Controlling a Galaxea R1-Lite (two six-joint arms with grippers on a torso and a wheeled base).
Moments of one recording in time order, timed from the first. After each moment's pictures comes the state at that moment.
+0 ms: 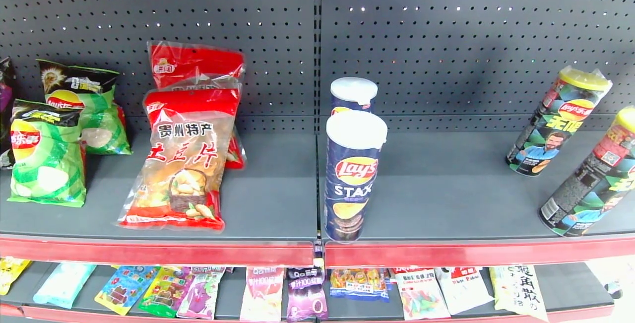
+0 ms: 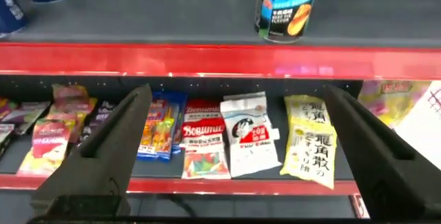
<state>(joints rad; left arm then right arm) -0.14 0.09 0.00 -0.05 0.22 -0.02 0.00 0.00 0.00 0.00 0.01 -0.01</state>
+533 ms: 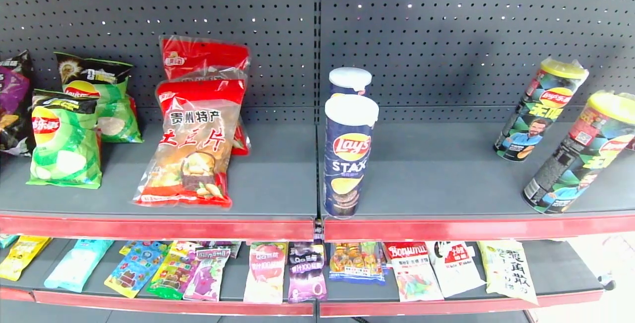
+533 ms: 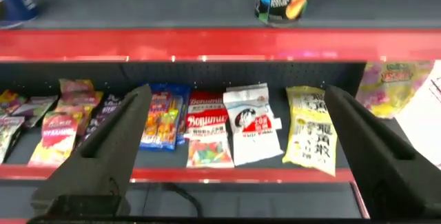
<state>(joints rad) -0.14 0.09 0.00 -0.04 0.20 -0.02 0.00 0.00 0.00 0.00 0.01 0.00</state>
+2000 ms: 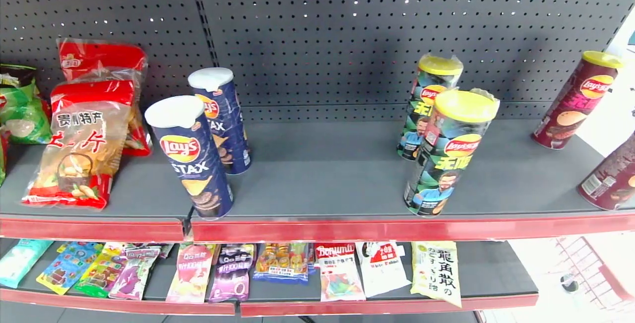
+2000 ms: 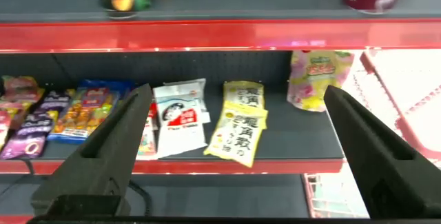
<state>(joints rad) -0.14 0.09 0.00 -0.04 0.20 -0.03 0.00 0.00 0.00 0.00 0.01 0.00</state>
